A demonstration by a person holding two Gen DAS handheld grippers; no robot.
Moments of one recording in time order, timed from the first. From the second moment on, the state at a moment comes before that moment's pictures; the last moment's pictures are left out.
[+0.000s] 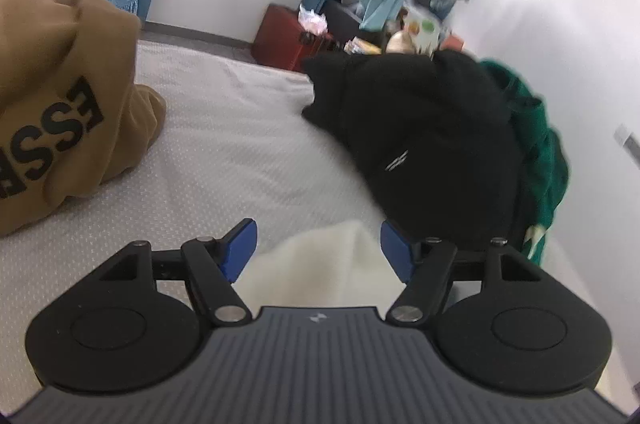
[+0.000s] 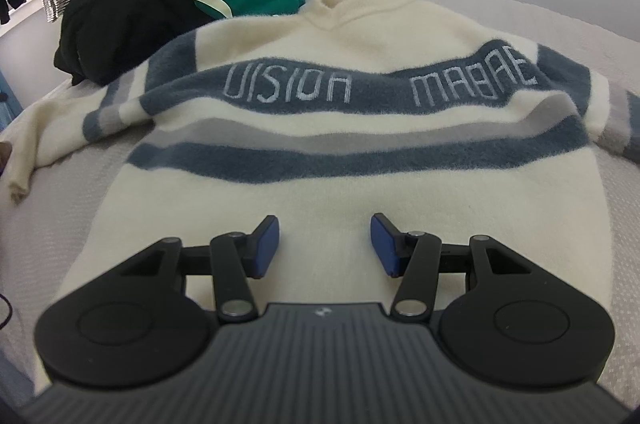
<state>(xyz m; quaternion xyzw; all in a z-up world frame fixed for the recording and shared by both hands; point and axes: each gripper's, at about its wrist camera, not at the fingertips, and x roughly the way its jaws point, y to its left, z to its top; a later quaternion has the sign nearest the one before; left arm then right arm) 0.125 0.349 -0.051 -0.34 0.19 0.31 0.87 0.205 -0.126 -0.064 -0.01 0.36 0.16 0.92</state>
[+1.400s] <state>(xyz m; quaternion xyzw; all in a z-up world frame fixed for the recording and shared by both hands) 0.190 0.424 -0.137 -0.14 0.30 0.52 0.79 0.205 -0.128 -0.066 0.00 0.36 0.16 0.92</state>
